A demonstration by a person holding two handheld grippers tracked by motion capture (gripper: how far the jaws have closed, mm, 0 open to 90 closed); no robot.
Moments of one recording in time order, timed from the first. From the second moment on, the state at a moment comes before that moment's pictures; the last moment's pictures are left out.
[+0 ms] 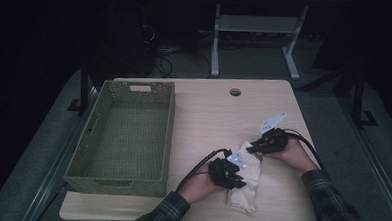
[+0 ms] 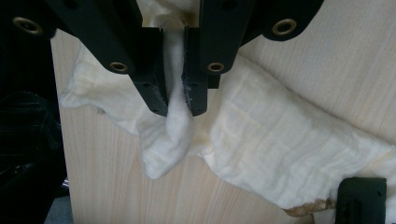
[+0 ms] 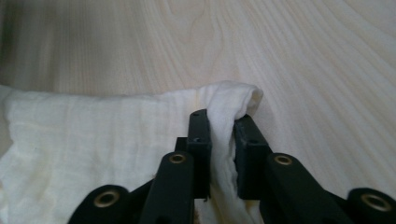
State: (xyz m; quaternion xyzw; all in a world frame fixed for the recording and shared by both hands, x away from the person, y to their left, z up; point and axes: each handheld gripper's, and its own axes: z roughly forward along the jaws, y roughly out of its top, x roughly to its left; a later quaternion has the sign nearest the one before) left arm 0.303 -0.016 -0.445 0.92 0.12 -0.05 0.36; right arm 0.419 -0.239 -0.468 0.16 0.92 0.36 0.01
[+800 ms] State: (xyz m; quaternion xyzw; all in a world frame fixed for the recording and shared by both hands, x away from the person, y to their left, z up) left arm 0.315 0.008 -0.384 0.91 0.15 -0.01 0.39; right arm 0.435 -0.204 -0.399 0.12 0.91 0.39 0.04
